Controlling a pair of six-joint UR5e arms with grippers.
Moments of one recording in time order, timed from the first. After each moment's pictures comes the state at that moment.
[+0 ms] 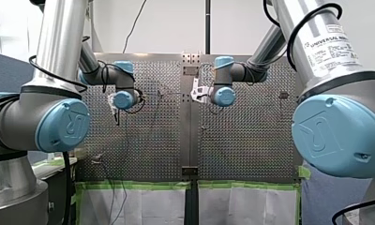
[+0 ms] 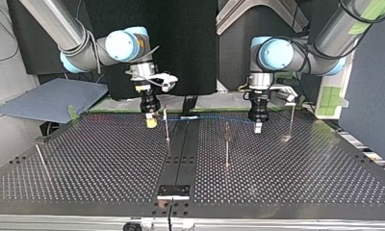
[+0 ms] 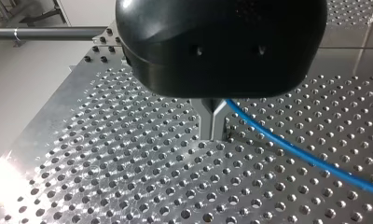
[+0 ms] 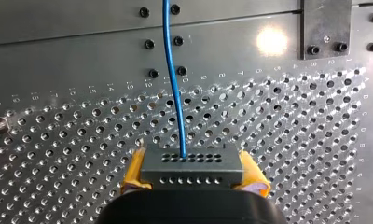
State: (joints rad) left arm -0.15 -1.76 -2.04 -2.33 -1.70 -1.76; right arm 2.20 -1.13 1.65 -0.62 1.65 1.67
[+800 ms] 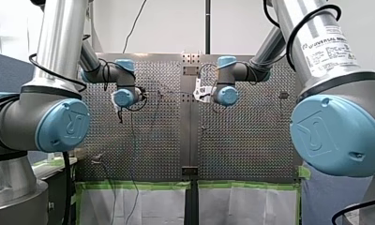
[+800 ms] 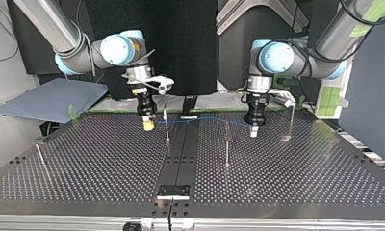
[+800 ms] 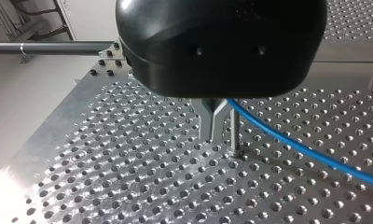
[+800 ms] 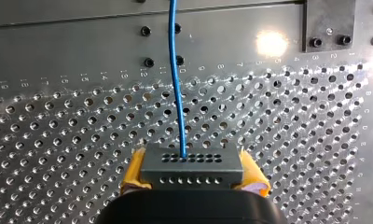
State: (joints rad) left arm -0.15 -1.76 -2.00 -2.34 -1.64 -1.77; right arm 2.17 -1.13 1.64 -0.61 1.62 1.64
